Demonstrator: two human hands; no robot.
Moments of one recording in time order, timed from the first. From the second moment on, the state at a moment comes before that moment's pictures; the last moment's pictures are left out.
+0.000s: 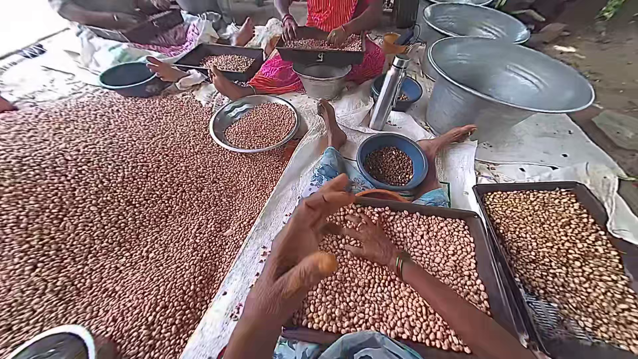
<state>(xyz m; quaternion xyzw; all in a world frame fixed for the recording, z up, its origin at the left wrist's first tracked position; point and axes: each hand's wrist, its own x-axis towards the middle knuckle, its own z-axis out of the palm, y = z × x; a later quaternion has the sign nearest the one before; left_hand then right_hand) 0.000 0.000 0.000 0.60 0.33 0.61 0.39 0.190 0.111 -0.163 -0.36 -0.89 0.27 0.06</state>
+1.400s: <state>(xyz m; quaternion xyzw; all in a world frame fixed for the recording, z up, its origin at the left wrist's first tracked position) 0.042 -0.005 -0.133 0.79 0.53 -0.11 0.29 0.227 0.049 -0.151 -0.42 -0.88 0.20 0.02</state>
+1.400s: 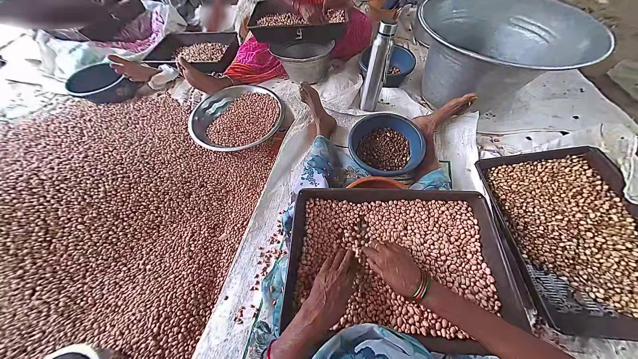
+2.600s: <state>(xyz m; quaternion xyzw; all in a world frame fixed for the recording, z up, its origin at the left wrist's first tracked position) -0.030 -0.037 -0.124 0.73 0.64 0.23 0.08 0.222 0.139 -0.171 -0.44 -0.89 0.06 0.12</state>
